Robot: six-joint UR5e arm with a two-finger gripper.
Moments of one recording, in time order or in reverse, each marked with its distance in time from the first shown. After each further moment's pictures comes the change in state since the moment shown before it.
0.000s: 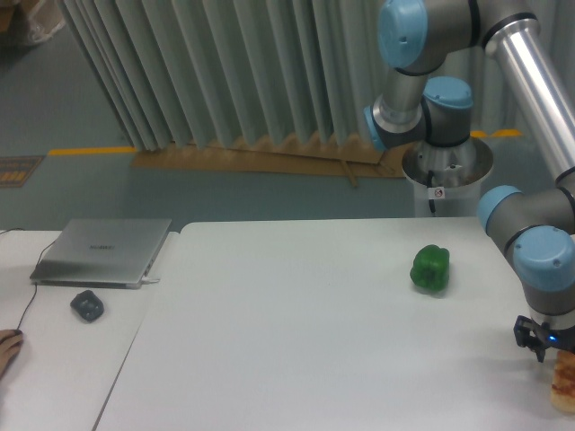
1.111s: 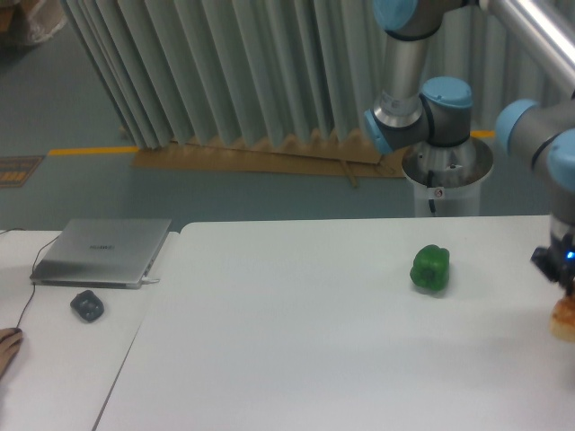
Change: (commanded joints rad) arm 0.185 0.259 0.001 -0.293 -0.126 0.516
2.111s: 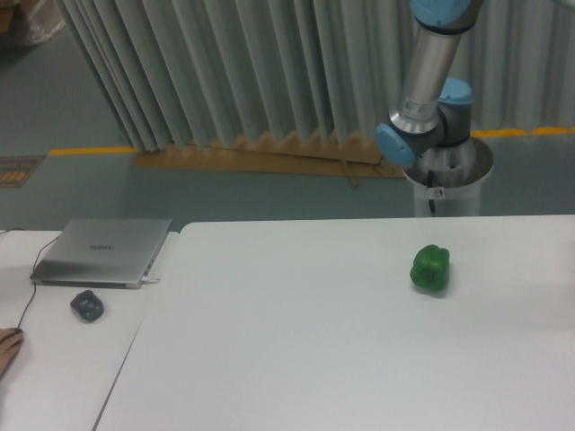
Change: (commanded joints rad) arm 0.364 -0.078 -0.011 0.143 0.005 0.691
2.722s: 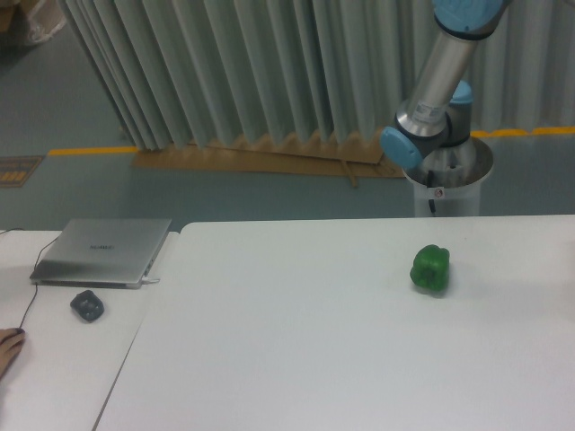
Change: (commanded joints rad) arm 0.009 -0.018 -0.023 0.080 -0.008 0.051
